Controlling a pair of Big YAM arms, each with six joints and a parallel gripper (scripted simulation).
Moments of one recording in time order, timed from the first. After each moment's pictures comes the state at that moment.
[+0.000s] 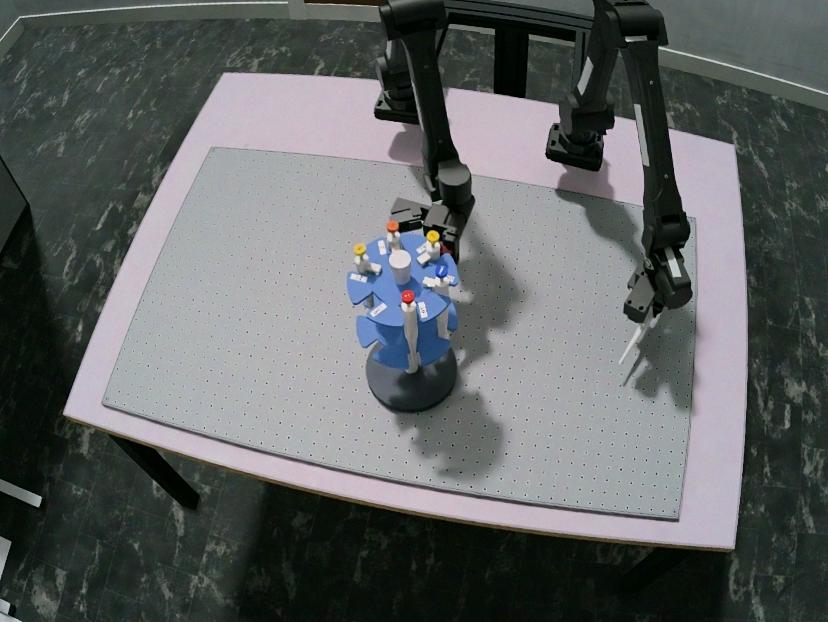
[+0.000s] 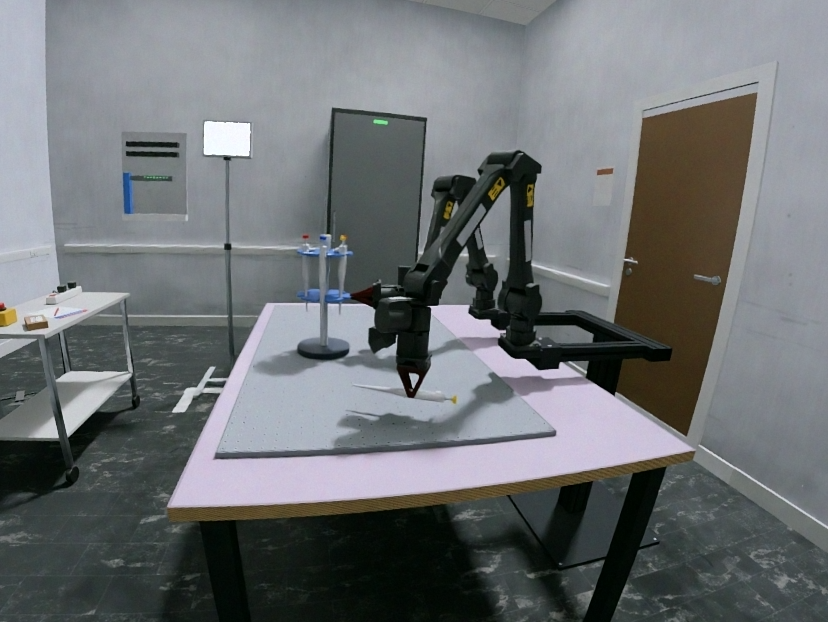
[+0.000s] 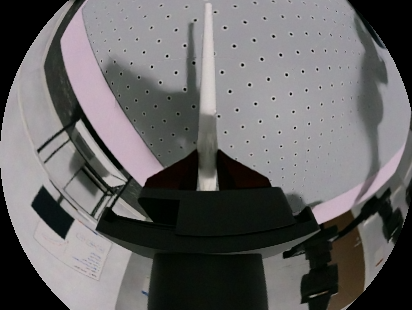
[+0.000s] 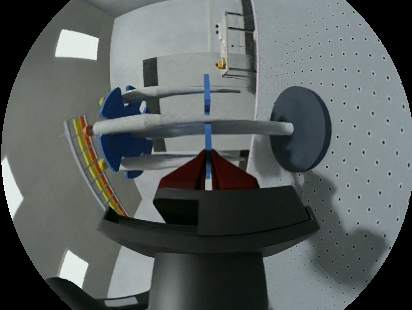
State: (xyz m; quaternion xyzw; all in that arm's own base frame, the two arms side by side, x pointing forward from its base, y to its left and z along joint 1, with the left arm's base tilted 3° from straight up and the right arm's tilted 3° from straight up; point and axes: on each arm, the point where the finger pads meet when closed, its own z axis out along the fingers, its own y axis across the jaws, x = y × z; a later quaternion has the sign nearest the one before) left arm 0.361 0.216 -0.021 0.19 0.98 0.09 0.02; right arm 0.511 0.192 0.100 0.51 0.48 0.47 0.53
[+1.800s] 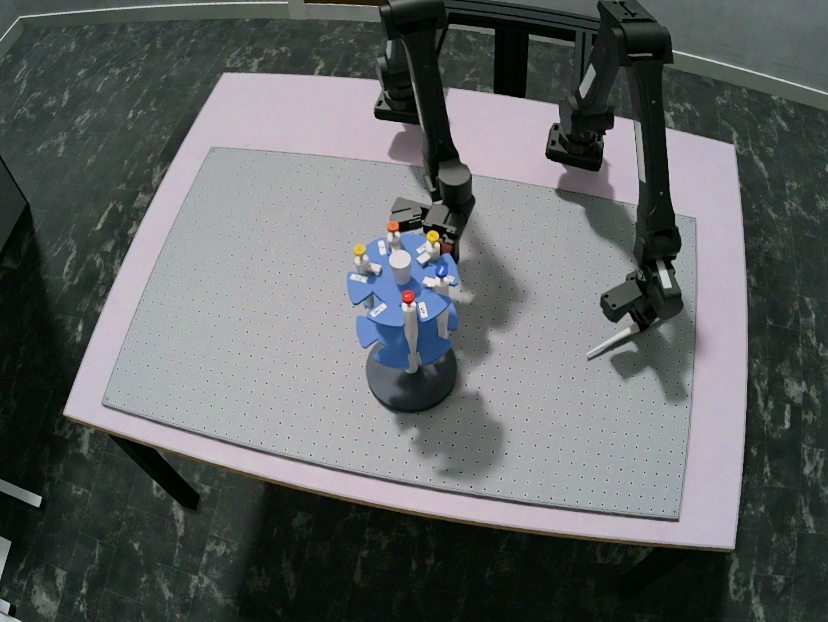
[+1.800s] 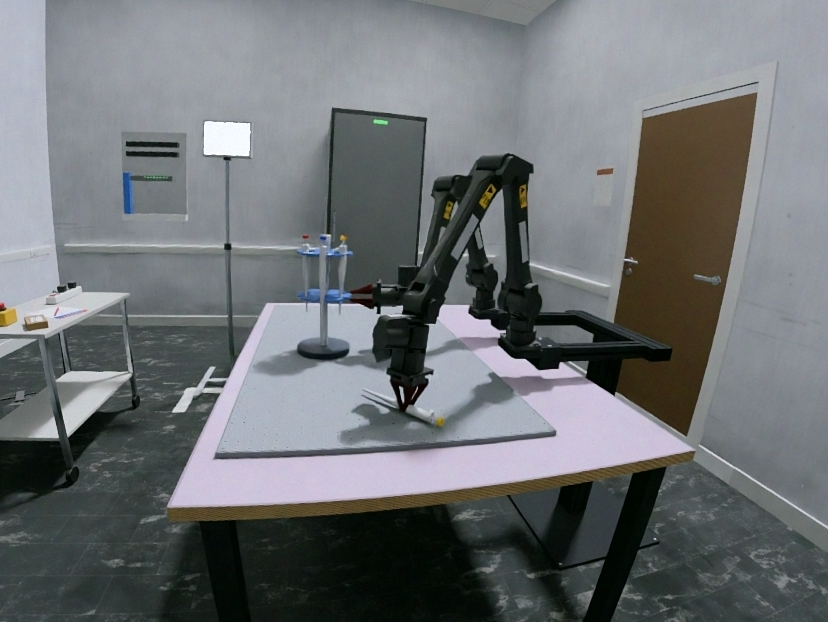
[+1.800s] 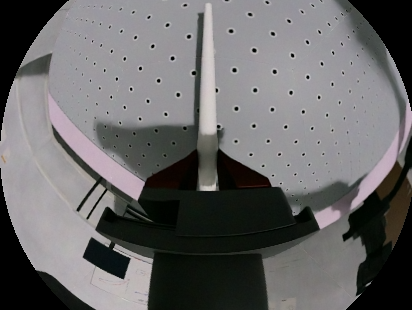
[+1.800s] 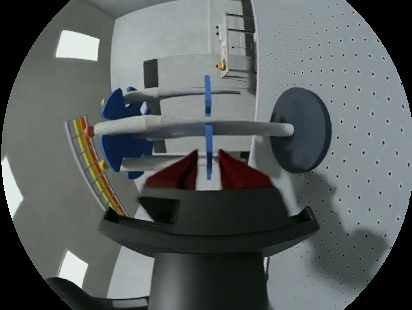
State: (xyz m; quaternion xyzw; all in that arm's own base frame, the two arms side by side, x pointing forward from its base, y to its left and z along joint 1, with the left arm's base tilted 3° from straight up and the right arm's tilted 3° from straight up) left arm 0.372 0.203 -0.062 0.40 0.91 0.08 0.04; right arm 0.511 0.190 0.101 0.52 0.48 0.47 0.54
